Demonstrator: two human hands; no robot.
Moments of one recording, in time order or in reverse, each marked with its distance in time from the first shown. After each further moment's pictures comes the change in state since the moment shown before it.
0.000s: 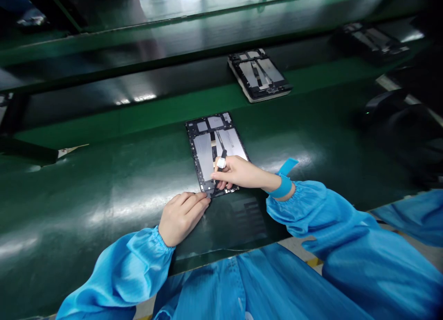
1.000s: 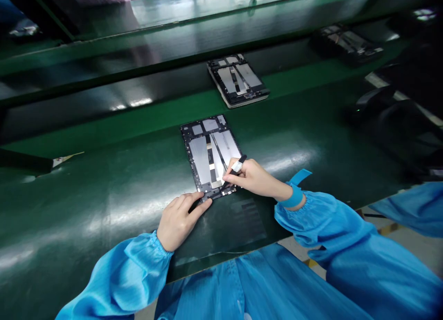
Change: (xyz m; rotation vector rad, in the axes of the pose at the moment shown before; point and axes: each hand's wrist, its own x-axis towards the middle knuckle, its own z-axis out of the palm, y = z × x) left_hand -0.004 -0.004 0.000 0.089 -0.082 0.010; right_hand -0.034 0.013 -0.010 -0.201 0.256 -0.218
